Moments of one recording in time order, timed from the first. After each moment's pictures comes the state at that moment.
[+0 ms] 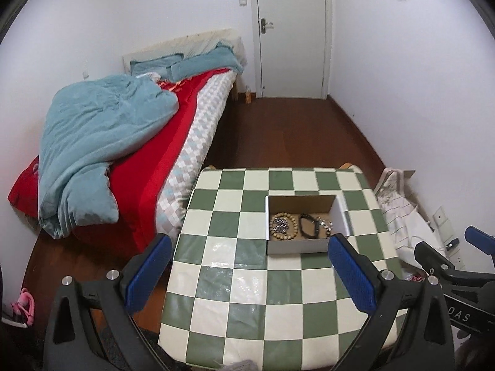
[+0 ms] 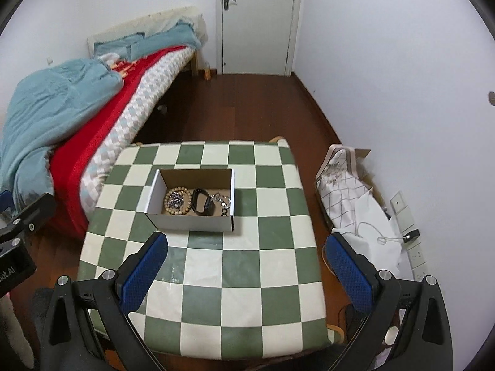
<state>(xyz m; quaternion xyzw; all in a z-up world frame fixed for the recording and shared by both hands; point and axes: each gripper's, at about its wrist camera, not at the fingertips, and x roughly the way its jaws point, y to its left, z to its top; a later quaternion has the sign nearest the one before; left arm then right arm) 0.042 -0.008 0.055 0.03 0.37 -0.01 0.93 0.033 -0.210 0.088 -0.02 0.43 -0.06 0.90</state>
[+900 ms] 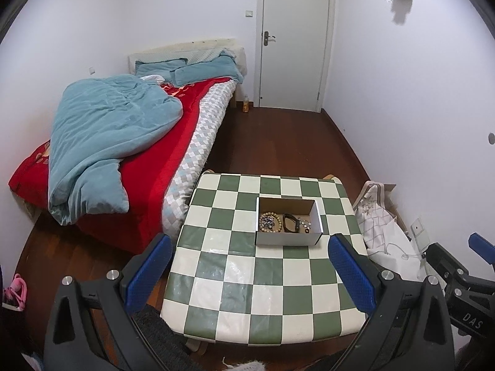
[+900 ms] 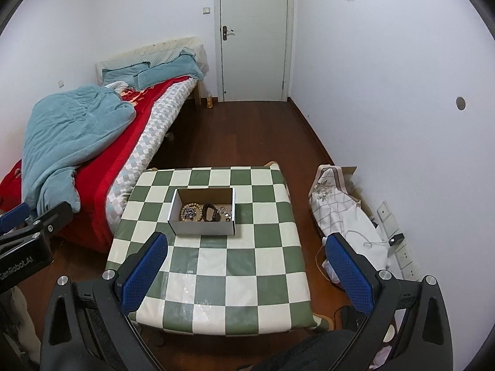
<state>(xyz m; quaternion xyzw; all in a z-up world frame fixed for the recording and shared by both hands) -0.027 0.006 0.111 -0.01 0.36 -0.02 0.93 -0.073 -0.211 0.181 -0.01 0.38 -0.06 0.92</state>
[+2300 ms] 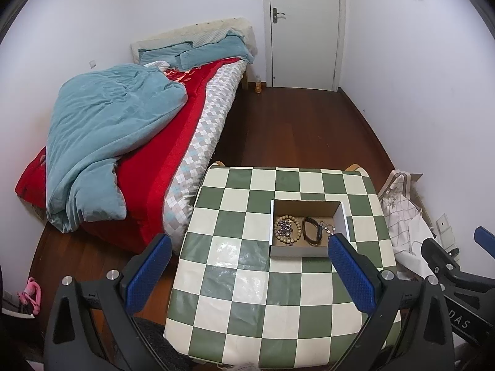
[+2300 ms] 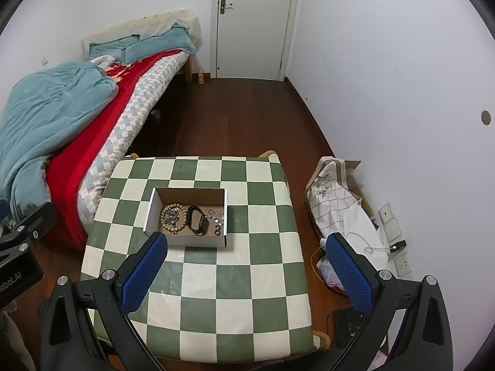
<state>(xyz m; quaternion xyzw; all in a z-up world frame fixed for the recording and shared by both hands) 0.073 -0.012 0.079 0.02 0.41 0.02 0.91 0.065 -0.203 0.125 -0.04 0.43 -0.08 0.90</state>
